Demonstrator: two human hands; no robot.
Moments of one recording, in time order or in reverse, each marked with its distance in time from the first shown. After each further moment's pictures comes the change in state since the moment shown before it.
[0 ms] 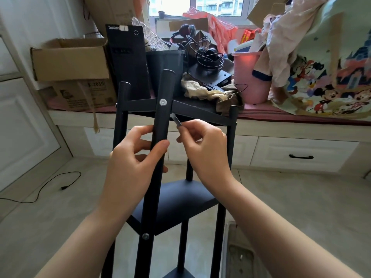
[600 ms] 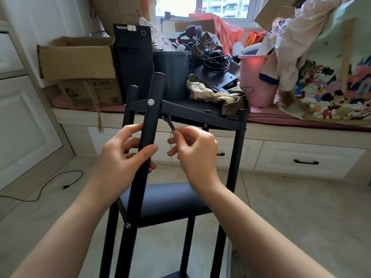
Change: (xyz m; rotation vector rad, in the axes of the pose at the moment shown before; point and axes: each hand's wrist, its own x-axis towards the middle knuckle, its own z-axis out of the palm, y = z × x) left_hand 0.028 -0.031 -0.040 -0.081 -0.096 -0.069; right_hand 0.003 0.004 0.043 0.125 0.006 0.102
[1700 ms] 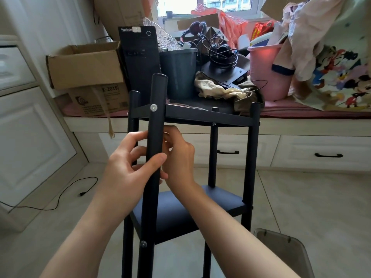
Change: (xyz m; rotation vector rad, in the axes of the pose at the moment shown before) left_hand -0.004 -0.001 -0.020 -0.043 -0.024 -0.050; right_hand 0.006 0.025 0.091 0.007 -0.033 -0.045
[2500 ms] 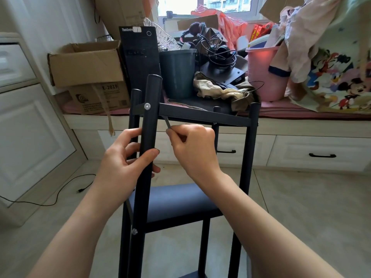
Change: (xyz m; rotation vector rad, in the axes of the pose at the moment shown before) left_hand -0.001 0.001 -0.006 0.017 0.031 -0.026; right_hand 0.007 -0.027 -0.057 -0.289 0.007 -0.223
